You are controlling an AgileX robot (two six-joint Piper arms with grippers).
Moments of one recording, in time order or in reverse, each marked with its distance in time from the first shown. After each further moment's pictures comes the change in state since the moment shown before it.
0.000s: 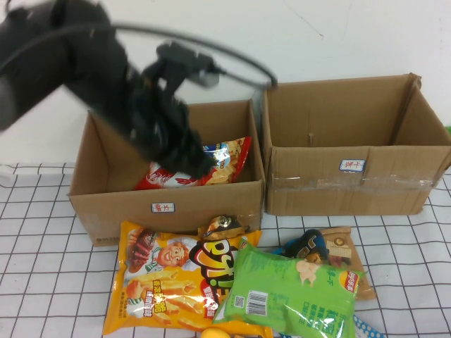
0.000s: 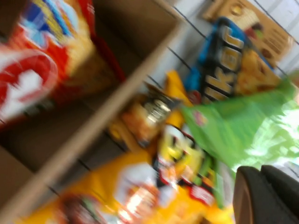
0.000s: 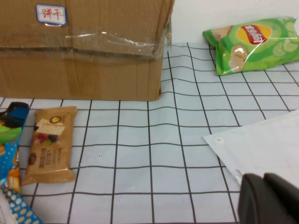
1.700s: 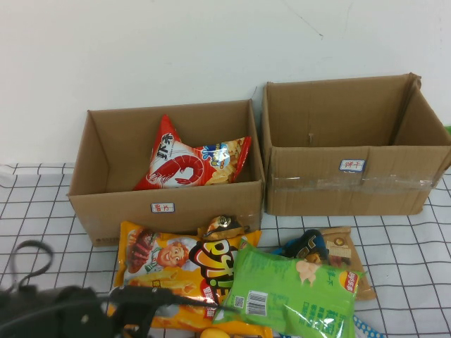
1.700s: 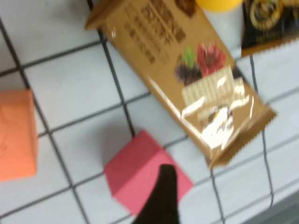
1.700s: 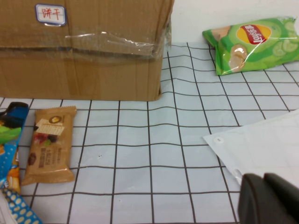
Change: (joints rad) right arm 0.000 0.000 0.000 0.000 0.000 0.000; left arm -0.191 -0.227 1.066 -0.244 -0.605 -0.287
